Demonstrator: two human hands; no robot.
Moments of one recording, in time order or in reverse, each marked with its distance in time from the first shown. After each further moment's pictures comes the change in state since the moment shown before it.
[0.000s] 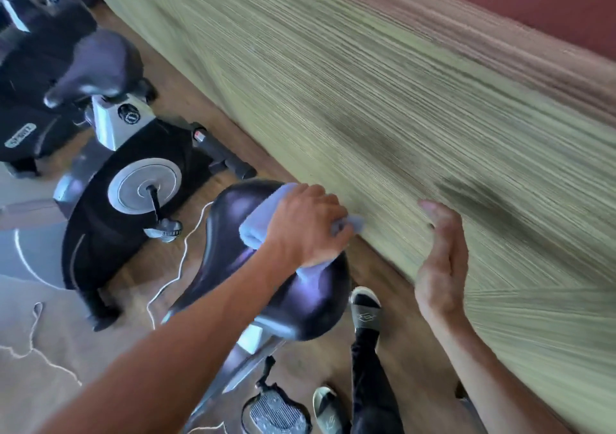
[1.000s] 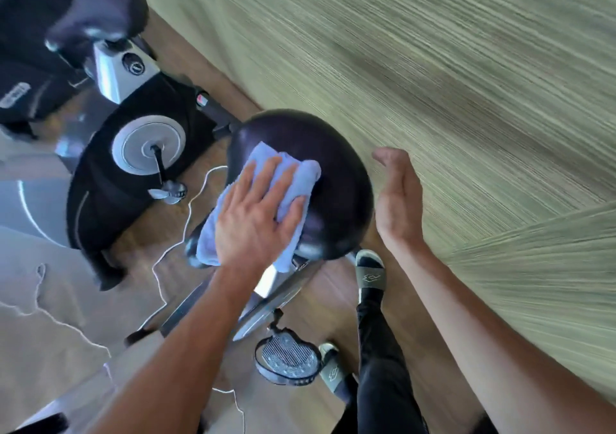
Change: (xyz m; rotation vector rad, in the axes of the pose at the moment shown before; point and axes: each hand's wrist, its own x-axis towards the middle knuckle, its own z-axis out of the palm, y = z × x) left_hand -0.163 -0.016 0.038 0.019 0.430 -0.380; right_hand -0.057 -0.010 0.062 -0.077 -0.123 0.077
